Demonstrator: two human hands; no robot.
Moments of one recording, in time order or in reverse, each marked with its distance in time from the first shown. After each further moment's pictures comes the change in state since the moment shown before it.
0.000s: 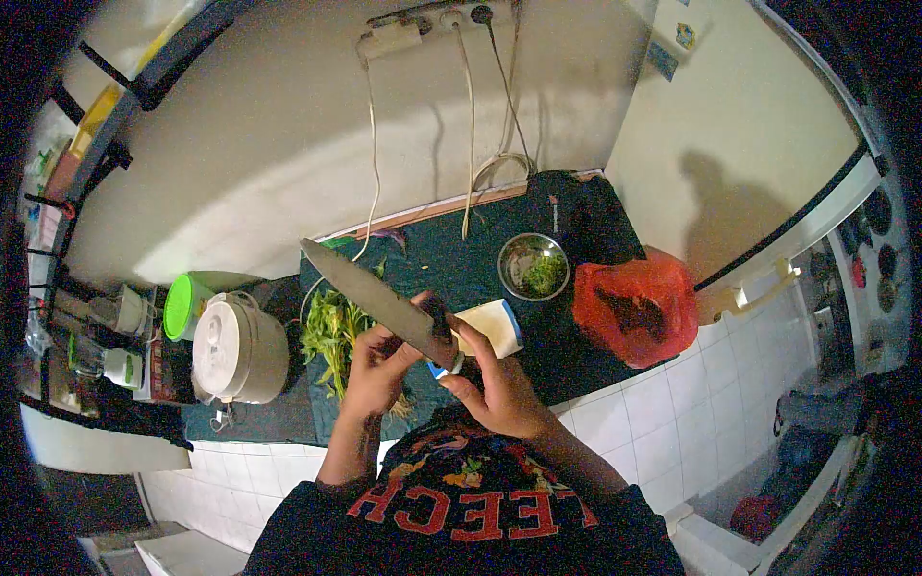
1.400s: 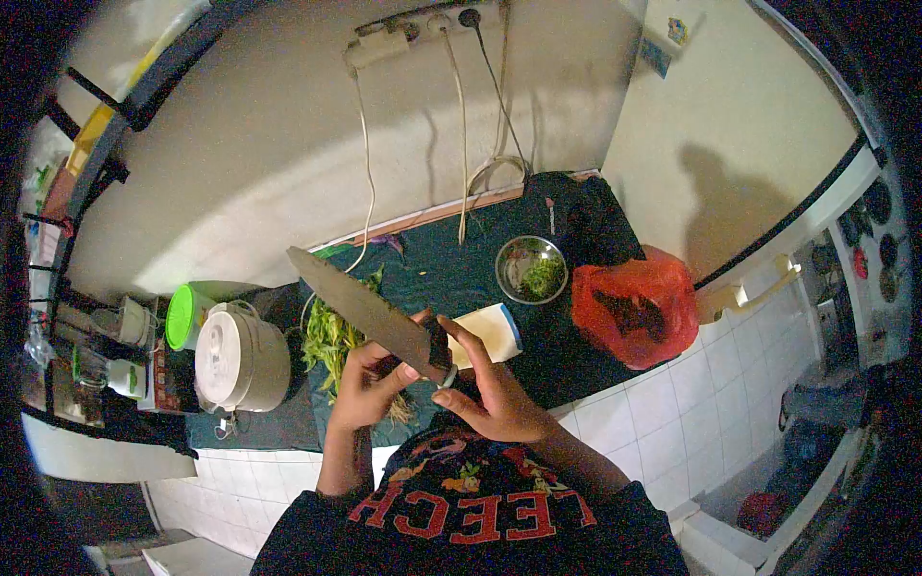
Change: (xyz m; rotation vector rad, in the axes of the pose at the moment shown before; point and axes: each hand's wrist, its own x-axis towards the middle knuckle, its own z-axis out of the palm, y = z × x) left_hand -0.004 0.013 -0.003 0.206 -0.080 0.008; right_hand 0.008 -0.008 -0.008 0.132 -0.062 -0.107
